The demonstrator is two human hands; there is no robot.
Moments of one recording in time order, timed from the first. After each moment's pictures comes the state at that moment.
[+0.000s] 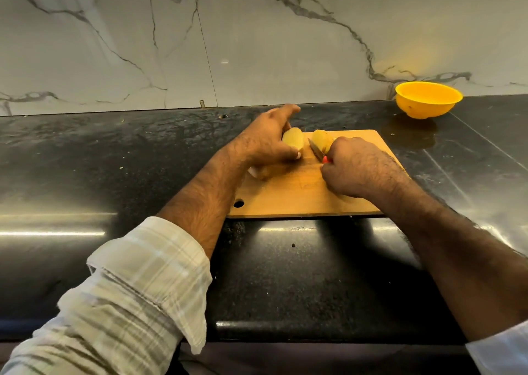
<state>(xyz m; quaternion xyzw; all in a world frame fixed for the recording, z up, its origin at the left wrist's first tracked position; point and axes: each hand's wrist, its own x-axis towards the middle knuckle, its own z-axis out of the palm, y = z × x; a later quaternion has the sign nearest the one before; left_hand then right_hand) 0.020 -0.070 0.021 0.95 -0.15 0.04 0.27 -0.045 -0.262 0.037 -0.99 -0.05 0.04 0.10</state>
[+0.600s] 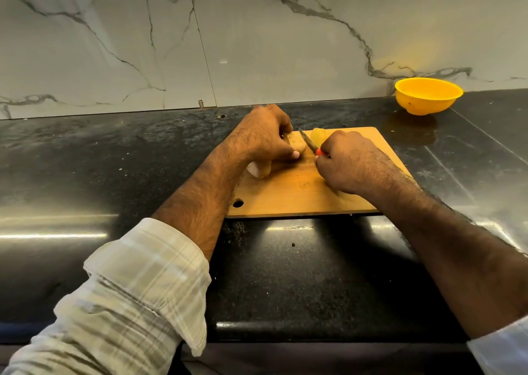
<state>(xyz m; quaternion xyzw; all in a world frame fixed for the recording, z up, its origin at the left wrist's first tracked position) 0.020 -0.071 0.029 0.97 -0.11 0.04 0.20 -0.036 -0.258 0.029 -0.98 -0.06 0.00 0.16</state>
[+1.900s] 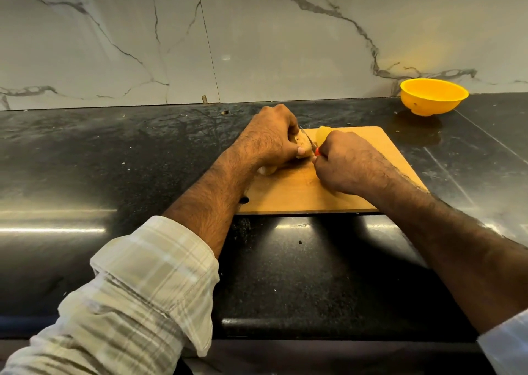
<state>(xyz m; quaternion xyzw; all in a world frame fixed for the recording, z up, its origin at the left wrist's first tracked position) 0.007 -0.075 0.026 0.97 -0.11 0.09 0.20 -0.040 -0.241 0.026 -0.98 -0.06 0.01 0.16</state>
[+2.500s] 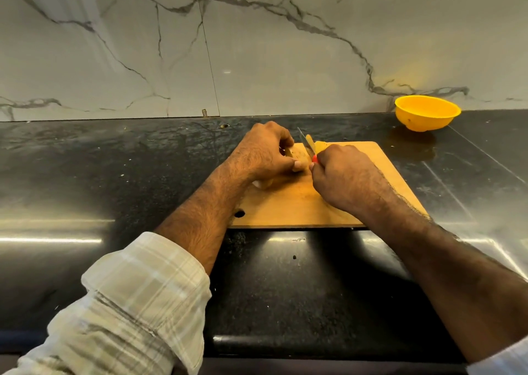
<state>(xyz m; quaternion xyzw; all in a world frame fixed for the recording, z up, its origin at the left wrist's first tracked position) 0.011 -0.069 0.017 0.96 -0.12 0.08 0.25 -0.047 -0.245 0.031 -0.98 -0.07 -0.02 0.16</state>
